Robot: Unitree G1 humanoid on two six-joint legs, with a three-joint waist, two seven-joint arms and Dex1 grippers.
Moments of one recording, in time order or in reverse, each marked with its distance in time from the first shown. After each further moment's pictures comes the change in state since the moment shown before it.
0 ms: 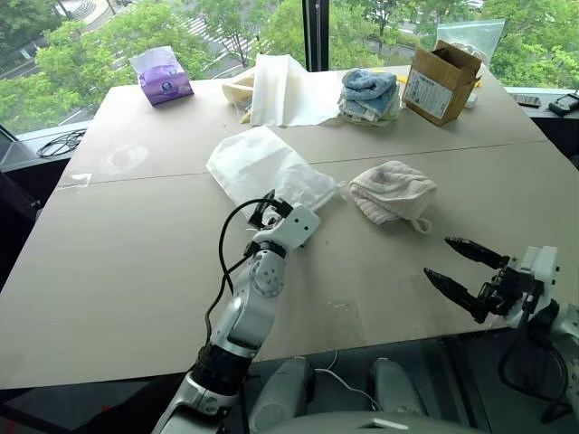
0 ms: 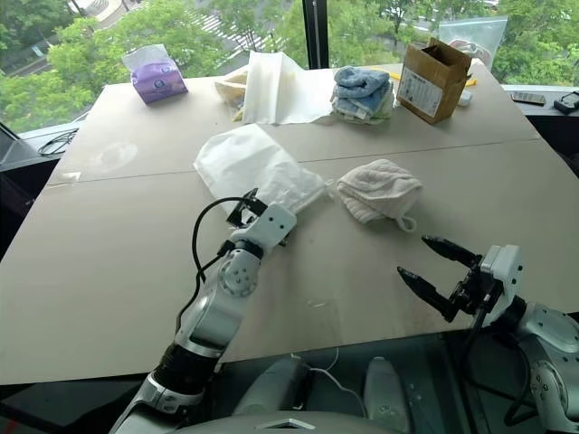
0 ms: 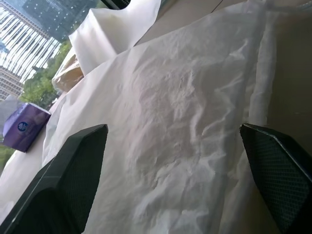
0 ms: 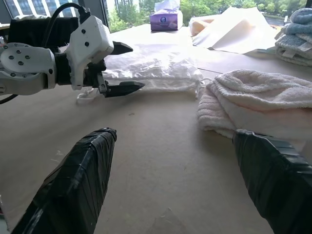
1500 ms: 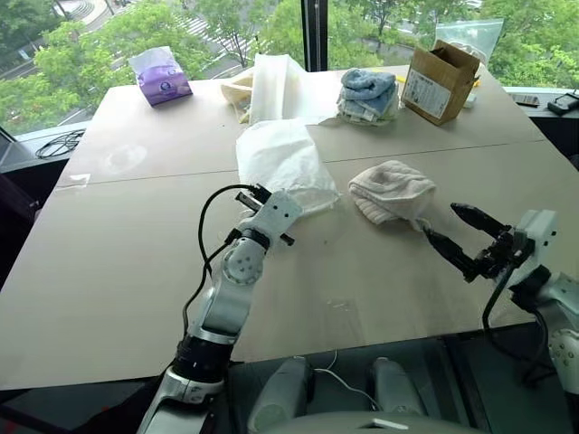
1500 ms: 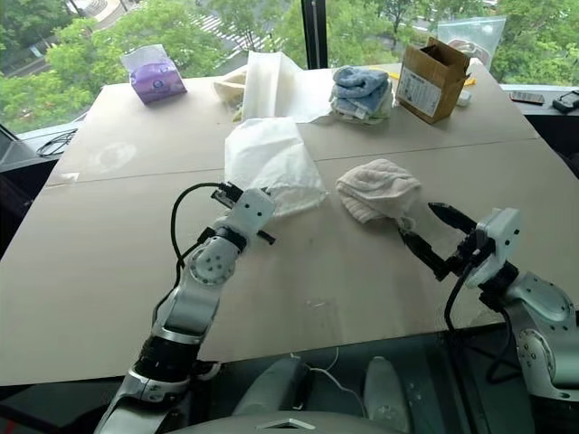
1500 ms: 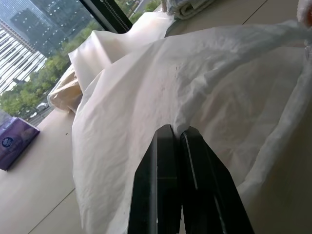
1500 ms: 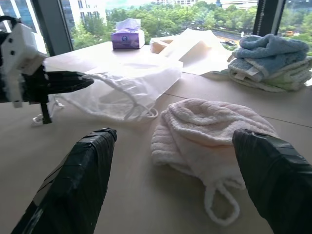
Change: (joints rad) left arm -0.004 0.064 0.162 0.003 -0.270 -0.208 -0.195; right arm -0.228 0.026 0.018 0.010 -0.037 0.154 -0.233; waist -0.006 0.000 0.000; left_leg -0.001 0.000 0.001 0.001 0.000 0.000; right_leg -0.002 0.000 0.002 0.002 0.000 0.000
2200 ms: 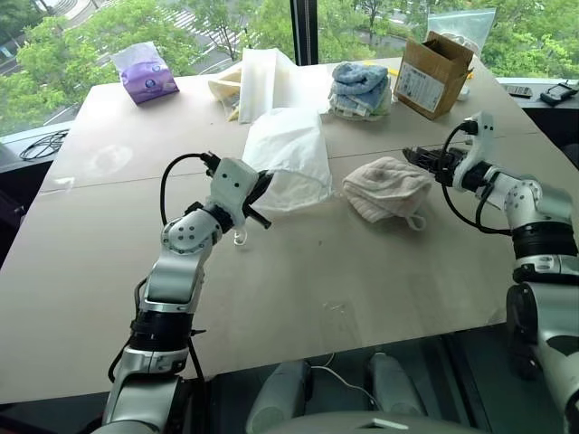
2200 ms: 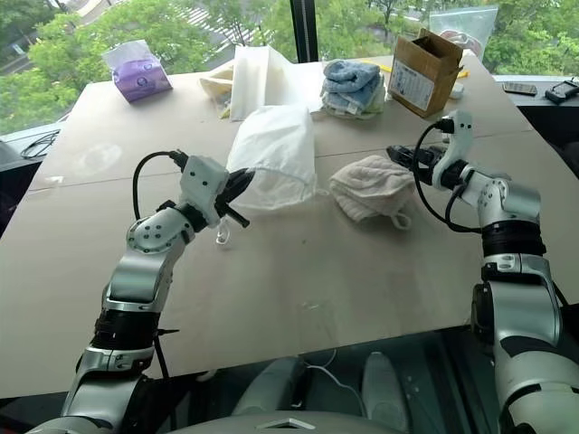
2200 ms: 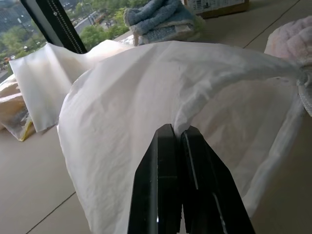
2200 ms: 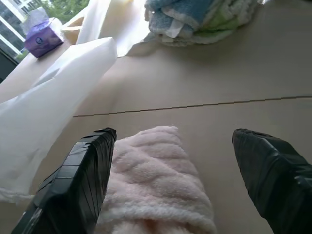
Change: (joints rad) left arm -0.140 0.160 0.170 0.108 -0.342 -0.021 -0.276; right arm -0.976 0.053 0.090 1.120 -0.102 0.389 -0.081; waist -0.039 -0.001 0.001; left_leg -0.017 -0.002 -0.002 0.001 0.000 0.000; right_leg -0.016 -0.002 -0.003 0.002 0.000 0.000
